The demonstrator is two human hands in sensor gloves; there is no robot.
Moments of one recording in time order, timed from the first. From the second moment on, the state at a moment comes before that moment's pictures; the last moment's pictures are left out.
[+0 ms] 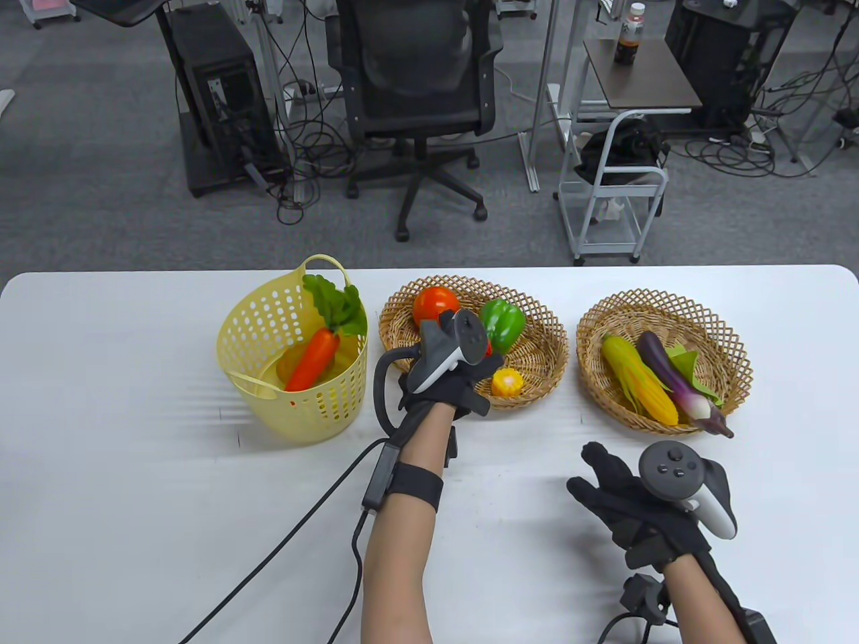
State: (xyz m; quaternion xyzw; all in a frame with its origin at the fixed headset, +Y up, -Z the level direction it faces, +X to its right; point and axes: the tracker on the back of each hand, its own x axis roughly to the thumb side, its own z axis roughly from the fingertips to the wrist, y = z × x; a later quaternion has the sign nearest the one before) left_hand -0.034 -0.664 -0.466 -0.10 -0.02 0.07 0.99; right_hand 0.236 -0.731 -0.301 0.08 0.18 0.90 0.40
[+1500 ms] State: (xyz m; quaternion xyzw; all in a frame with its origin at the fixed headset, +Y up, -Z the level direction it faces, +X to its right) left_hand -0.104 -0.667 -0.346 0.06 -0.12 0.14 0.98; right_hand 0.227 -0.731 -0.297 0.08 0.17 0.91 0.36
